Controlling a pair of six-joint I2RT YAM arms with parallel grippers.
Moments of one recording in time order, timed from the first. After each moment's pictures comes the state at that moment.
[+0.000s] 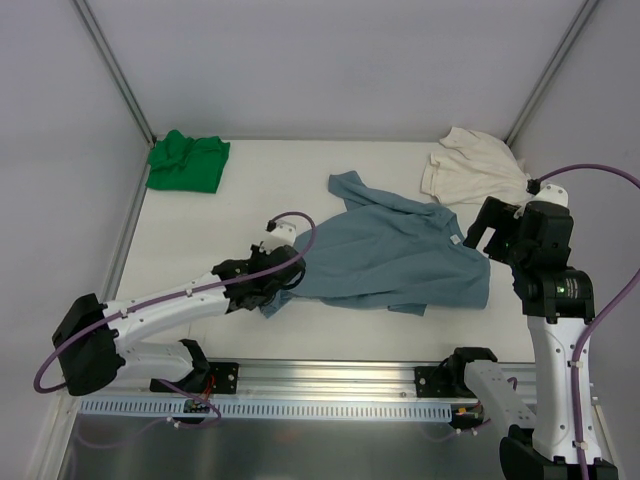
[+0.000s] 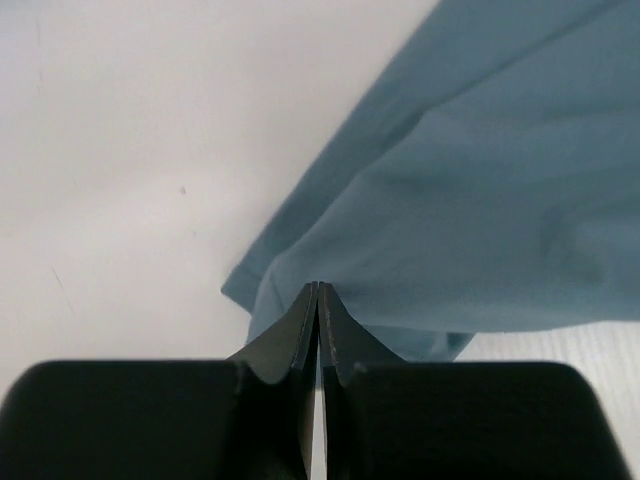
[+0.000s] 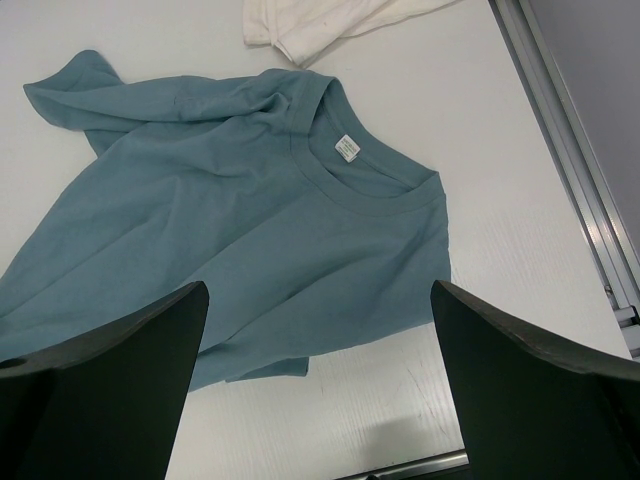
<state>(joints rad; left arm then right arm) -0.98 1.21 0.78 -0.63 -0.74 -0.44 0.02 0.79 1.20 -0.97 0.17 0.27</state>
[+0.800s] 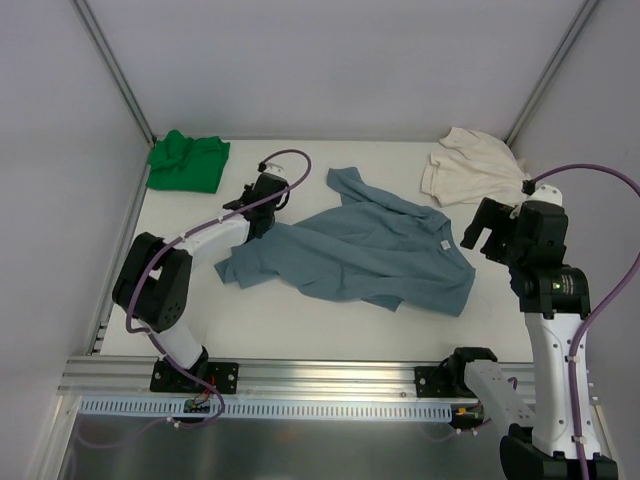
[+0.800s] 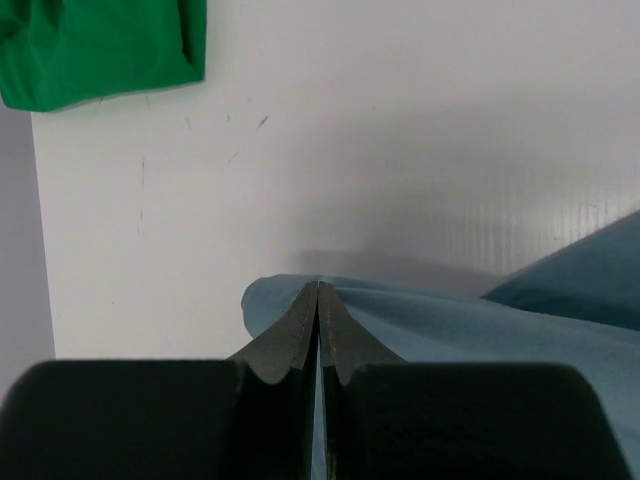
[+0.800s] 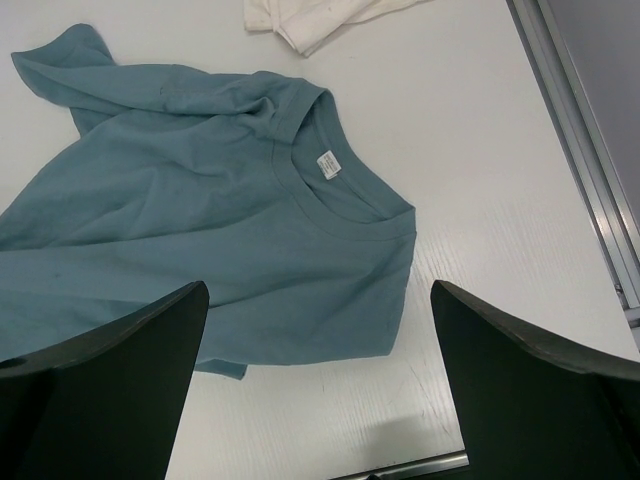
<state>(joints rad) -0.50 1.67 1.09 -0.25 -0.62 0.01 0.02 0.80 1.16 -0.95 0.15 0.27</state>
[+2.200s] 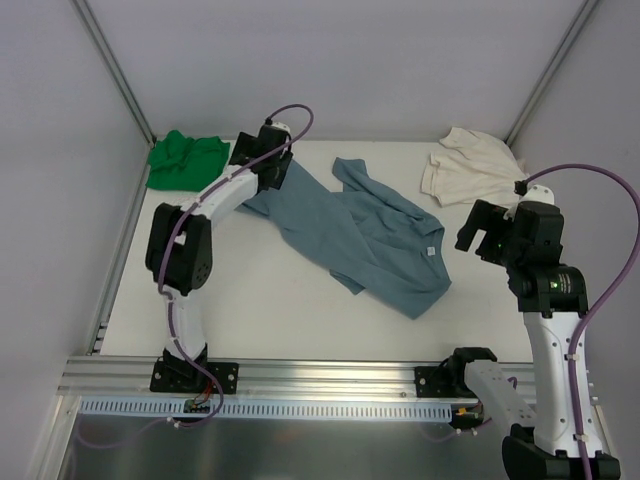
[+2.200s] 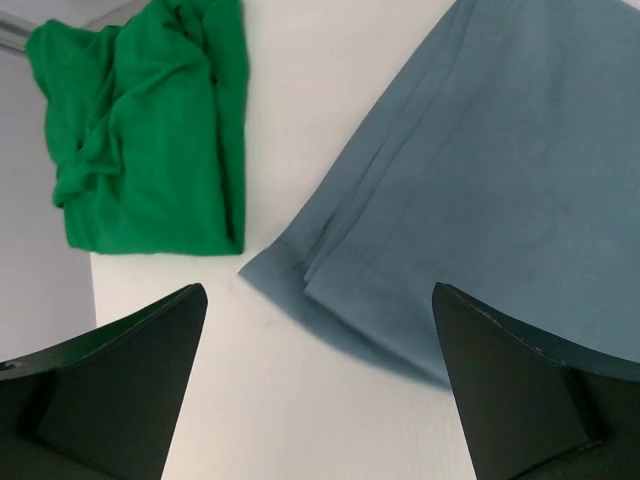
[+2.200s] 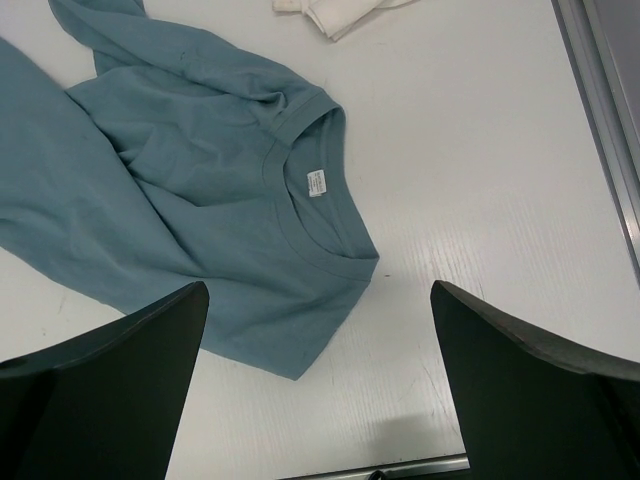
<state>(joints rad) -0.39 2.06 1.67 -0.38 -0.57 0.16 0.04 0.80 1.15 -0.95 0.11 0.27</state>
